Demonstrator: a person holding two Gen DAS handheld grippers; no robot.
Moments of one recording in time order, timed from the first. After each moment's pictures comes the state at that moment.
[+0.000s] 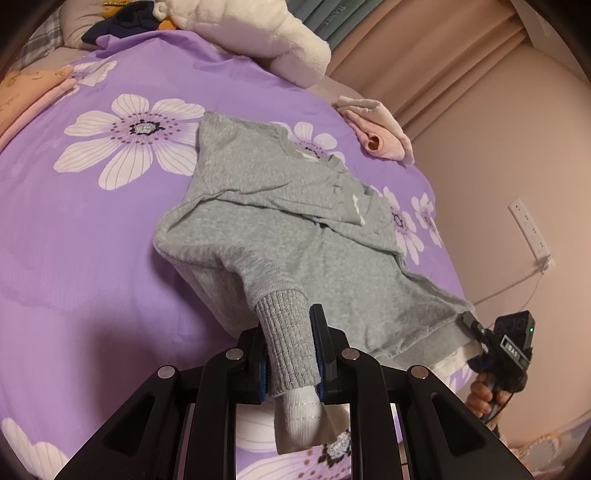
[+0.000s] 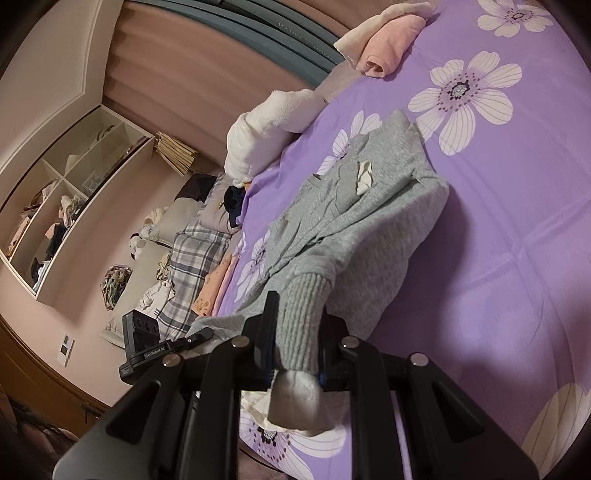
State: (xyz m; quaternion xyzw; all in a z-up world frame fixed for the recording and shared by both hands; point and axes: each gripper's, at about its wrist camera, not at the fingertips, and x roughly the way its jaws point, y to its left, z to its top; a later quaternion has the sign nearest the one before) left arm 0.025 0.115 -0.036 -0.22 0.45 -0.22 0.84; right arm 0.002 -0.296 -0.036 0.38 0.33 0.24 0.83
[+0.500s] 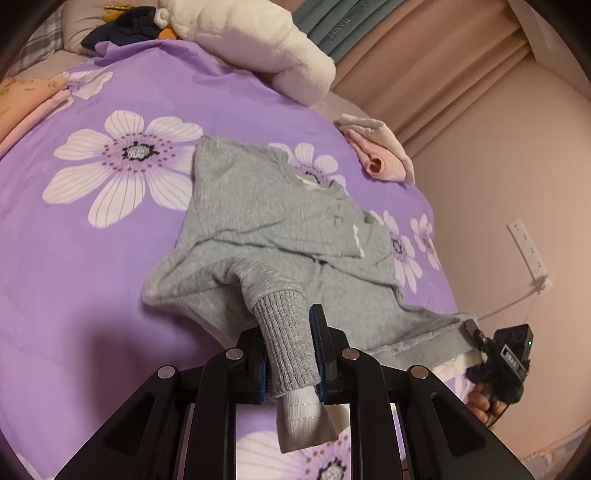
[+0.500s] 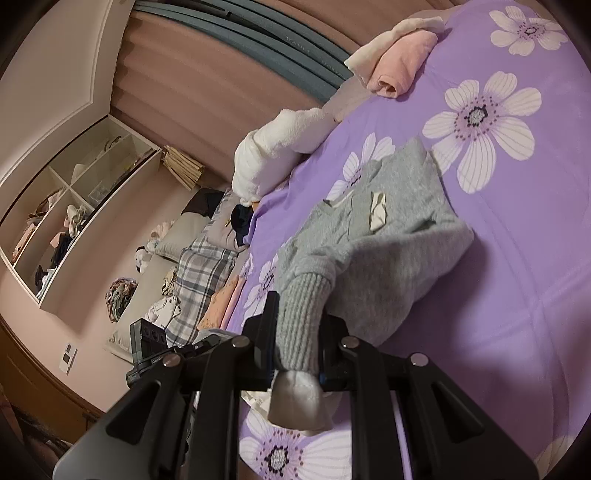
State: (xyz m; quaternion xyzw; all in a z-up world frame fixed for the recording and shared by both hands) left arm 0.063 0.117 -0.025 -0.24 0.43 -0.21 0.84; right arm 0.034 -0.302 -0.018 0.39 0.30 0.24 0.84
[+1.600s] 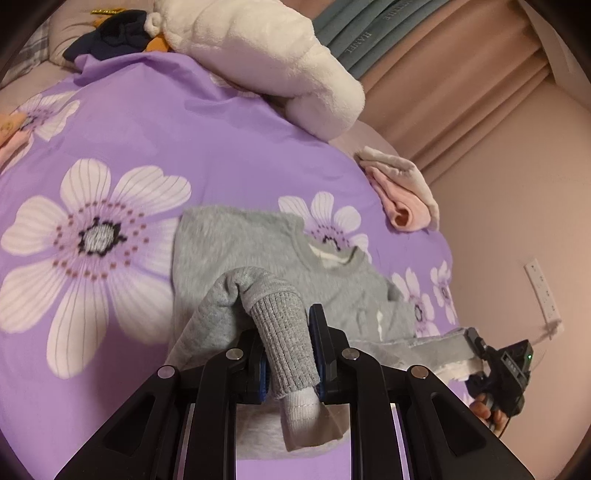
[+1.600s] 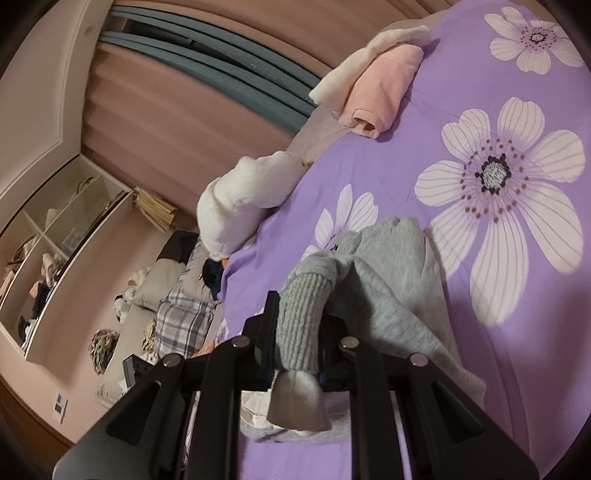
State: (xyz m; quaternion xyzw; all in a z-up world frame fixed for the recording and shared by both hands) left arm 0.204 0.109 -0.021 -0.26 0.42 -0.19 0.85; right arm 0.177 -0.337 -0.015 0.42 0.28 0.17 0.84
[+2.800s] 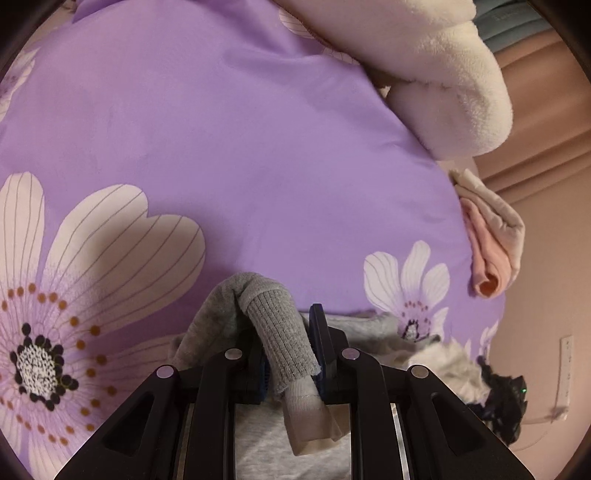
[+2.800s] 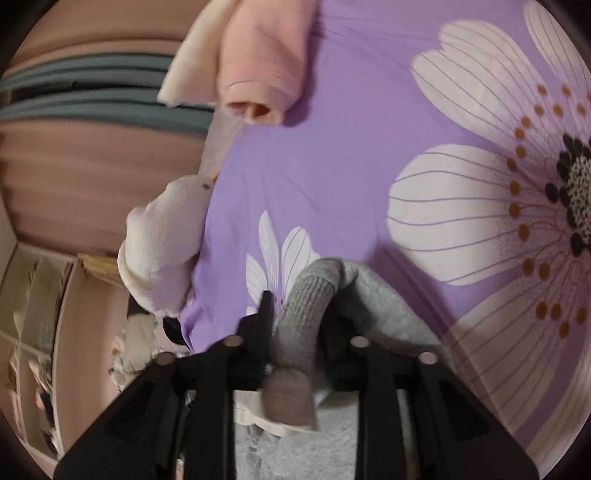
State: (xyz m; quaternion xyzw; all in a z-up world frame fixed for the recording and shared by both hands) left arm 0.376 0.119 -0.092 -0.30 0.52 -0.09 0.79; right arm 0.332 -0.371 -0.085 0.55 0.37 0.08 0.75
